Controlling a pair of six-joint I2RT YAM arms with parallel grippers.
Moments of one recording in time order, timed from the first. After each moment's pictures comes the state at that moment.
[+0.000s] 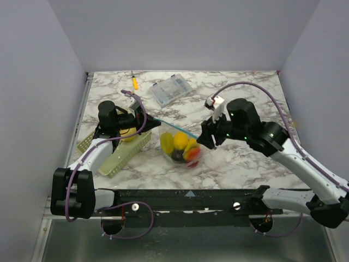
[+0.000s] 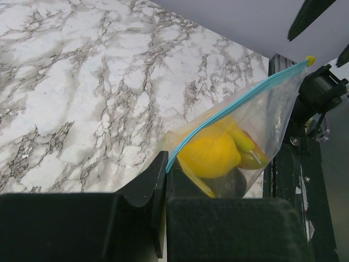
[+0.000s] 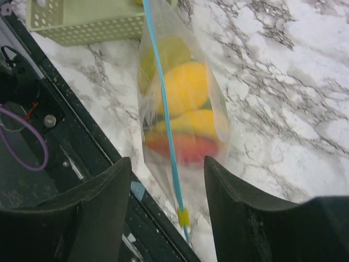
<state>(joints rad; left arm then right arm) -0.11 1.26 0.68 0.48 1.18 -0.19 0.80 1.03 1.22 -0.75 -0.15 0.09</state>
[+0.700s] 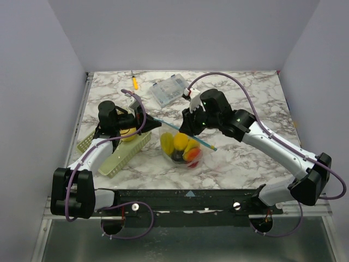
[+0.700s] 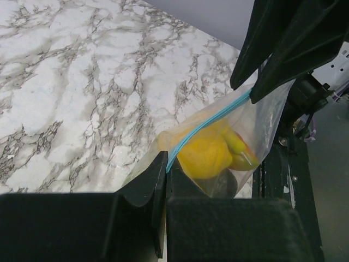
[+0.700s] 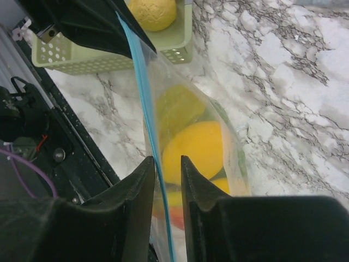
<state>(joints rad) -0.11 1.26 0.68 0.49 1.20 -0.24 0.82 1.40 1.37 -0.57 -0.22 0.14</state>
